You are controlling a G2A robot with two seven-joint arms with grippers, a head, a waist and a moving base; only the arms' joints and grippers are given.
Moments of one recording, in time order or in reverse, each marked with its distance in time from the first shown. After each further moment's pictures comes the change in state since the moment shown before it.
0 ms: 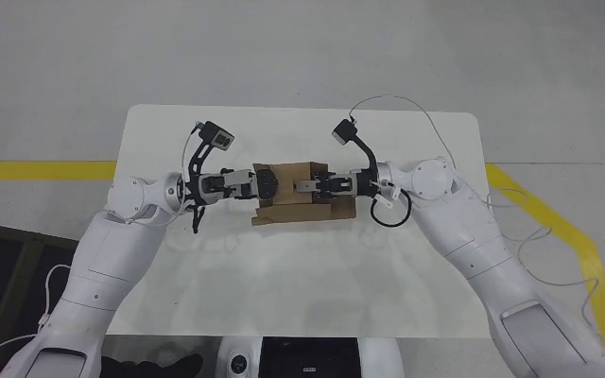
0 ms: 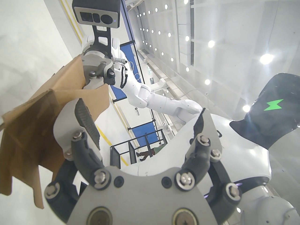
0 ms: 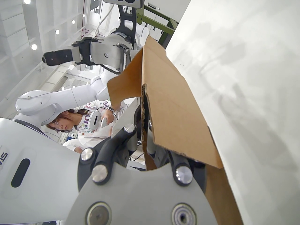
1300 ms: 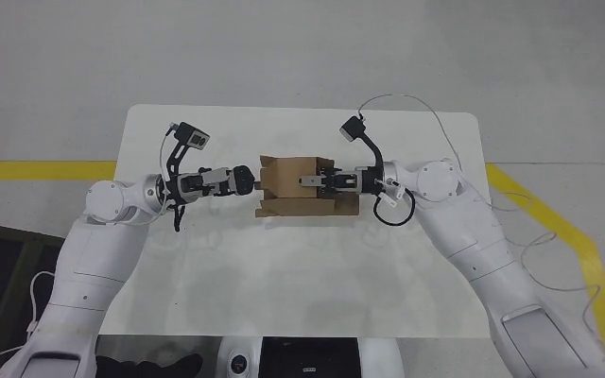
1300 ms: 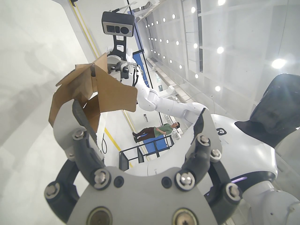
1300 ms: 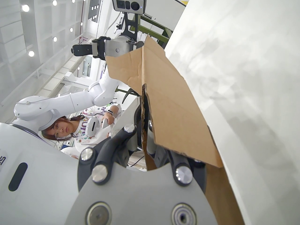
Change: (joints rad) left arm 0.029 0.007 -0.095 0.073 0.058 -0.037 -0.061; right arm -0.028 0.001 0.048 -0.021 -0.043 0.002 -0.019
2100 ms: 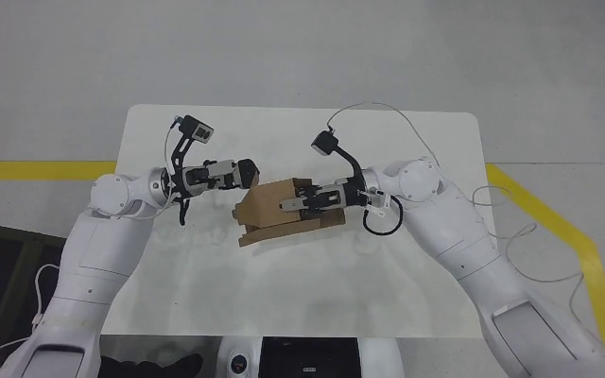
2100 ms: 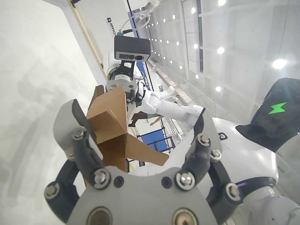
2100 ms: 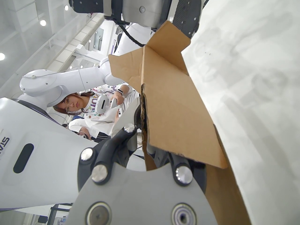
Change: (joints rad) left arm -0.045 -0.016 0.026 0.016 0.008 0.005 0.024; right arm 0.043 -0.045 -0.098 -0.004 0.092 -0.036 0.132
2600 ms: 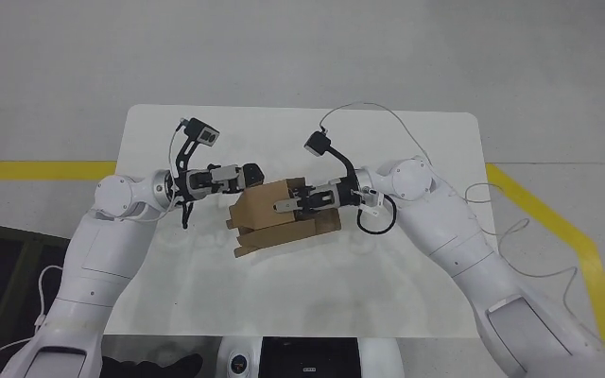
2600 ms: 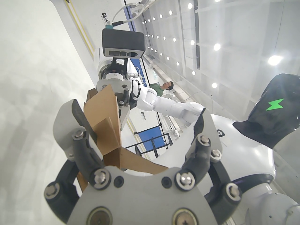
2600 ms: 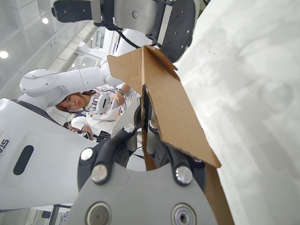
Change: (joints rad) left arm 0.014 -0.005 0.008 -0.028 -0.008 0.009 -0.015; right arm 0.023 -0.025 -0.027 0.040 0.014 -0.010 -0.004
